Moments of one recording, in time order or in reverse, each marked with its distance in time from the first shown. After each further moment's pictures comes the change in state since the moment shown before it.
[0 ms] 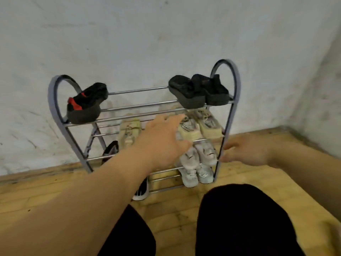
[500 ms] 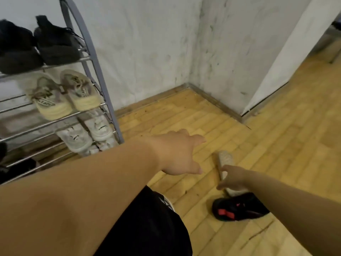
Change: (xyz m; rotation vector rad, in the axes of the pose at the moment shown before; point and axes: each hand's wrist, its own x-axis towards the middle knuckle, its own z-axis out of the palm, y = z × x) left_hand 0.016 0.275 0.198 0.263 -0.737 0.574; right_hand -0.110 0.368 0.164 0.272 -0.192 0.672
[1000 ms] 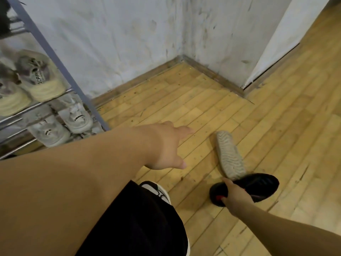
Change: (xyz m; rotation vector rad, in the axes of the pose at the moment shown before) left_hand 0.064 0.006 0.016 0.118 -0.172 -0.096; right_hand 0.068 0.092 0.140 0.106 0.144 0.075
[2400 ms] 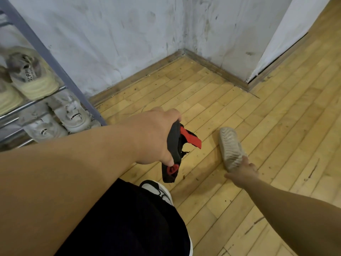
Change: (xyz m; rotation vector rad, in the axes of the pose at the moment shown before) left_hand 0.008 -0.017 0.000 -0.153 0.239 -0.013; right_hand 0.068 0.003 -0.034 0.202 0.126 0.257
